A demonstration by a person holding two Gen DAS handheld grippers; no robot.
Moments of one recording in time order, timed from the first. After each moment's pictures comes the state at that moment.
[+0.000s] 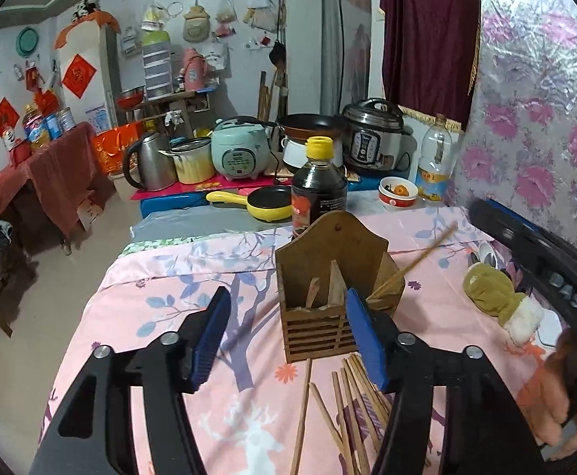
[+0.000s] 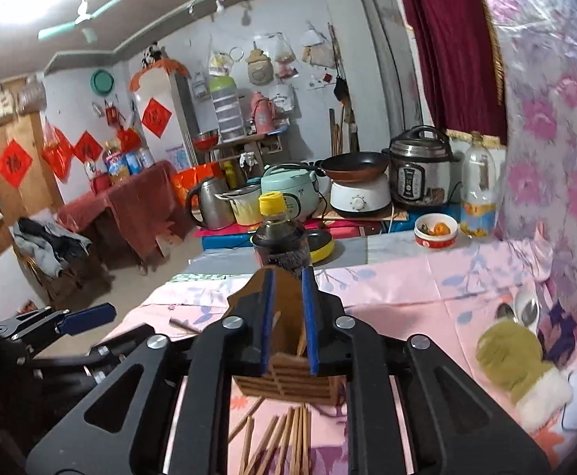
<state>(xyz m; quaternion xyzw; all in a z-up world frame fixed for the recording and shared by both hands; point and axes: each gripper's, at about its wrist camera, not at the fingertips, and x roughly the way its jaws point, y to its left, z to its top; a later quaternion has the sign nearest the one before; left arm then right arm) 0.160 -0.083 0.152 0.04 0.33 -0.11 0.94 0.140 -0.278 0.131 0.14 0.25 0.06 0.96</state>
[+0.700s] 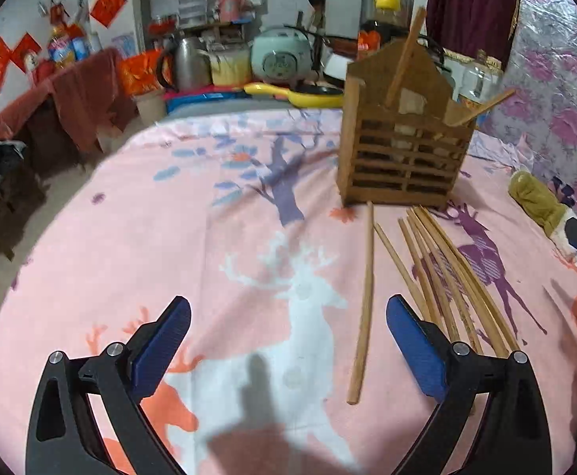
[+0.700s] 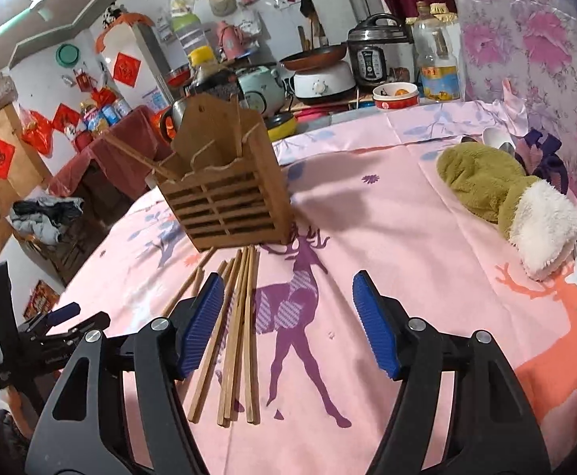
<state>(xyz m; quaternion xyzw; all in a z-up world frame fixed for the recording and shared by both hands) 0.101 -0.016 0.000 0.01 0.44 -0.07 0.90 0.063 -0.316 -0.002 0.18 0.39 0.06 0.90</state>
